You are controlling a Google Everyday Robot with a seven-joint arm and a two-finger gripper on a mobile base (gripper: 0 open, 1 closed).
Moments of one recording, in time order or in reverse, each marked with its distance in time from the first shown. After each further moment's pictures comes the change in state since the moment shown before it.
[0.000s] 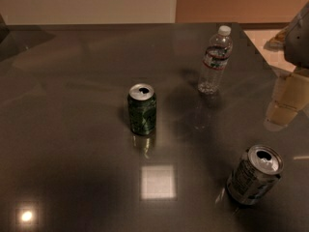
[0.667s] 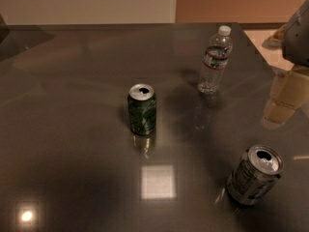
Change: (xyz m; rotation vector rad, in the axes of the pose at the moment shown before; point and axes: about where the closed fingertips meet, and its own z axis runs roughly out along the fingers) arm -0.007 -0.002 0.000 -0.001 -0.017 -0.001
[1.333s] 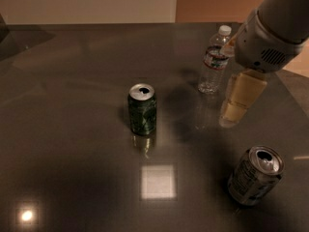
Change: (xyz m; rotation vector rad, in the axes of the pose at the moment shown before) arm -0.060 0.005 0.037 -0.076 -0.094 -0.056
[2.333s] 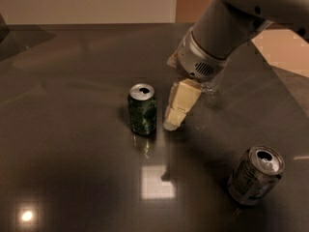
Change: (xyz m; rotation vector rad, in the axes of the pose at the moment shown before) arm -0.093 0.003 0.073 -0.094 -0.157 -0.088
